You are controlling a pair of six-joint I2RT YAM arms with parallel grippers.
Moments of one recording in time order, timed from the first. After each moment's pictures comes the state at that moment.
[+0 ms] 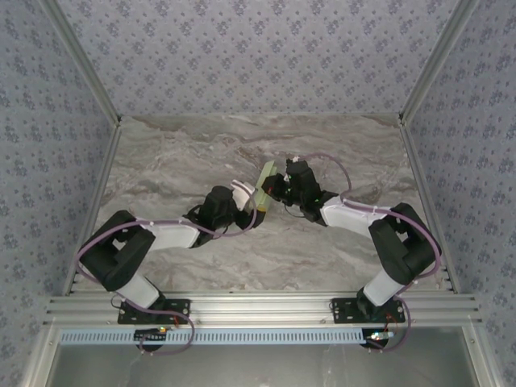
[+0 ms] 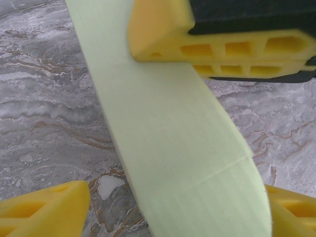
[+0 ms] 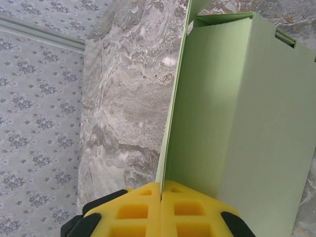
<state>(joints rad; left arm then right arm) -0.73 1.58 0.61 0.47 0.11 -0.07 0.62 1.61 0.85 0.26 -0.18 1.03</state>
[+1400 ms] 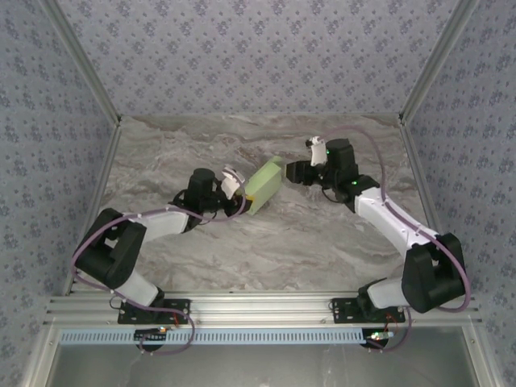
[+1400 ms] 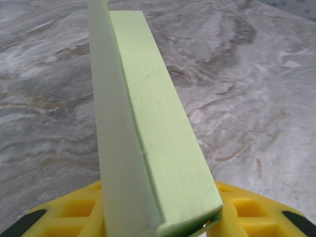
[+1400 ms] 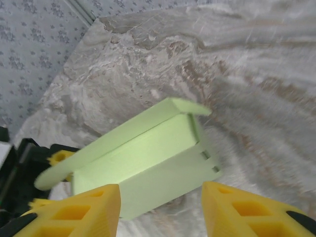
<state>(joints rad) -0.52 1.56 0.70 0.34 0.53 0.14 0.35 1.37 0.97 -0.15 -0.40 0.24</state>
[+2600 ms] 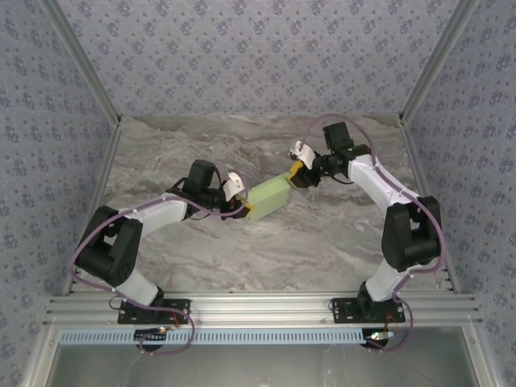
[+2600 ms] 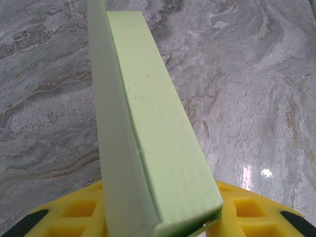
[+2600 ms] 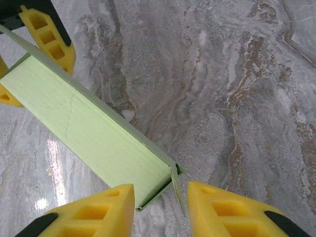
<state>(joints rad) -0.49 1.57 0.84 -0.01 0.75 0.44 0.27 1.67 1.30 -0.63 -0.67 -0.75</state>
